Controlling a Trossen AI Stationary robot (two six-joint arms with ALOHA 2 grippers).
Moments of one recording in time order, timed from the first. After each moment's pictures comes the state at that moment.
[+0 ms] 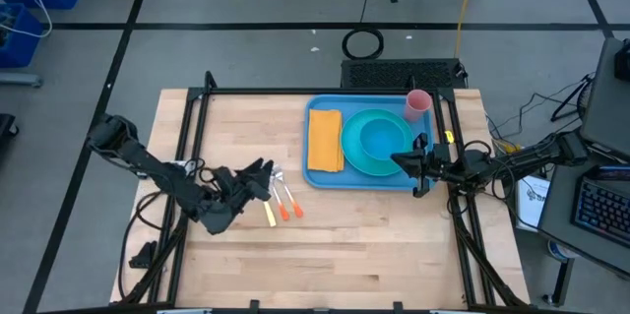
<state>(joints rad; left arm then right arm) -0.60 1.37 0.71 0.51 -1.53 -1.00 0.18 0.51 0.01 0.76 0.36 0.14</state>
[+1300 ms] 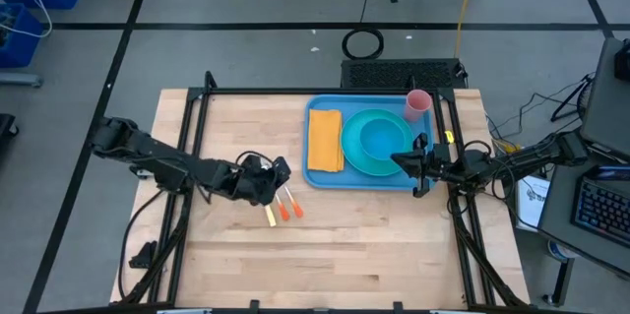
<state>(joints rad) -0.28 1.40 0.85 -0.33 -0.55 -2.14 0.18 0.51 0.01 0.76 0.36 0.14</state>
